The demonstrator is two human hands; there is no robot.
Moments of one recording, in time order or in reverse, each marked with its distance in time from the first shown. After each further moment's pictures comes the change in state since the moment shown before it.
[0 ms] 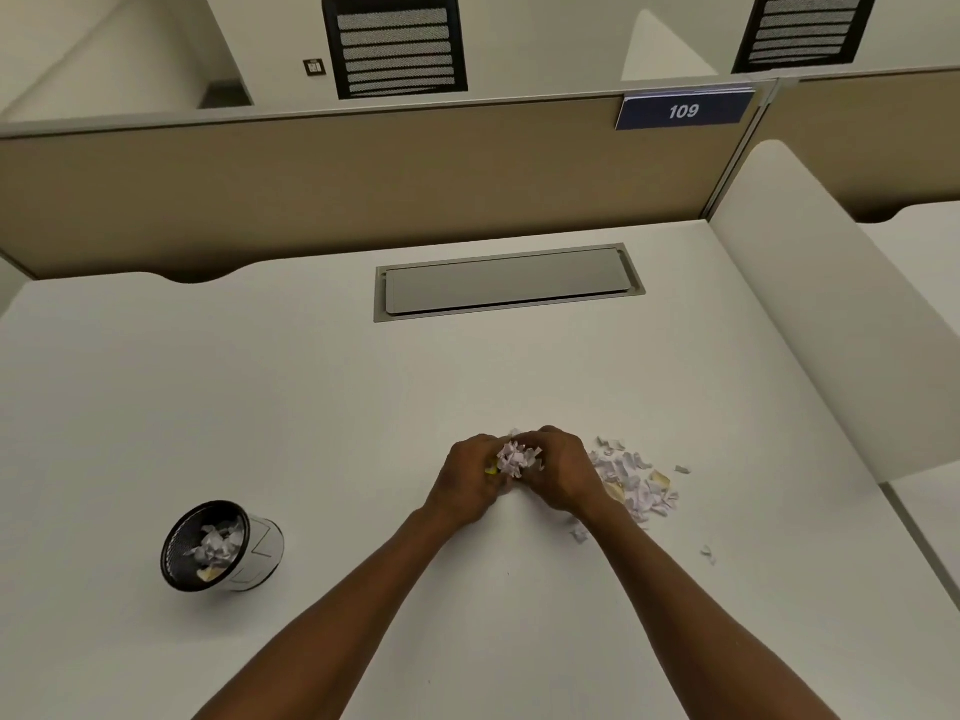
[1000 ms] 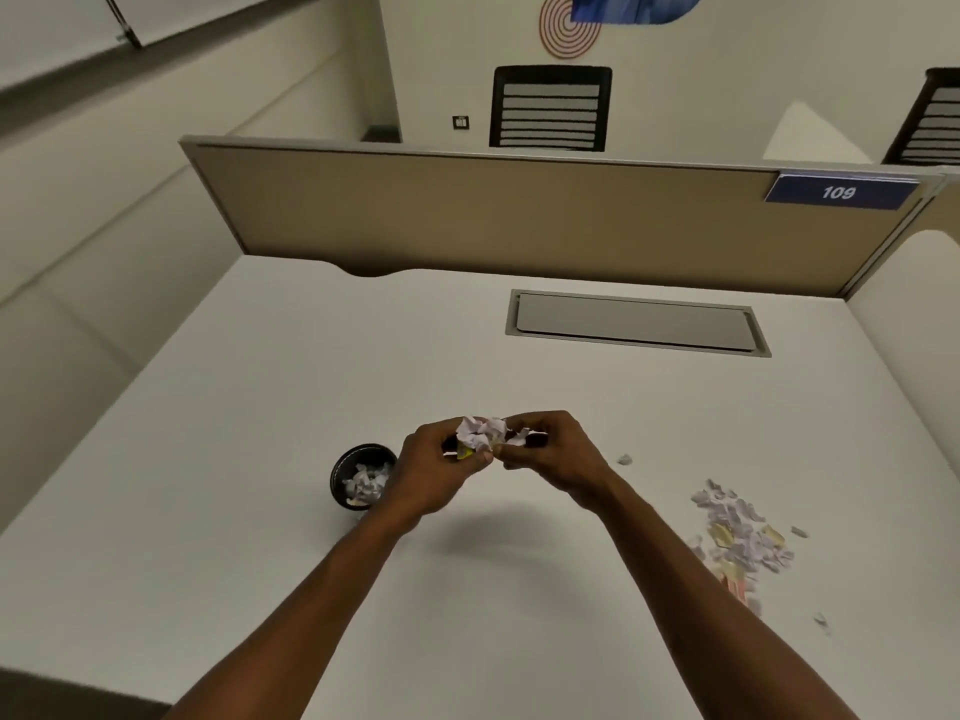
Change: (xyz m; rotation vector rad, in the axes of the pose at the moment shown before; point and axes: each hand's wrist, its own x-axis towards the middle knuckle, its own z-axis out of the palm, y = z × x) left_hand -0.098 -0.003 -0.124 -0.373 0.256 -0.169; right_hand -0.015 -0.121 0.008 0.527 -0.226 -0.123
